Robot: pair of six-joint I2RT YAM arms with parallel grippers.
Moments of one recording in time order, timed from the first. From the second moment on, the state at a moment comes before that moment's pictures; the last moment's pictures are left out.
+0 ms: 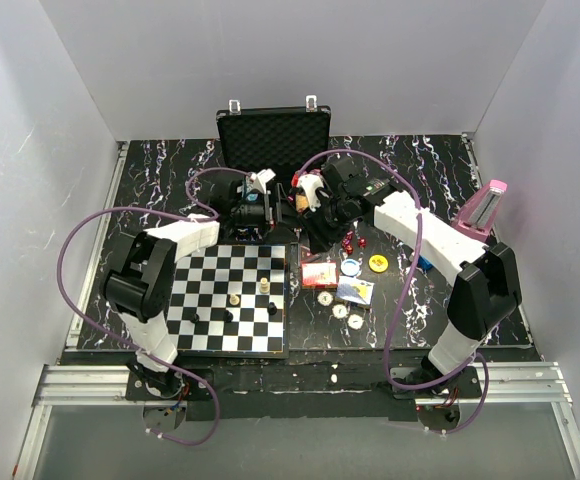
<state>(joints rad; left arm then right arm) -0.39 1.78 1.08 0.19 0.96 -0.88 0.66 1.67 1.48 -0.85 -0.32 -0.17</state>
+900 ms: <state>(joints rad) -0.48 1.82 1.07 0.27 1.07 -0.90 0.68 1.67 1.49 -0.90 -0.33 -0.18</state>
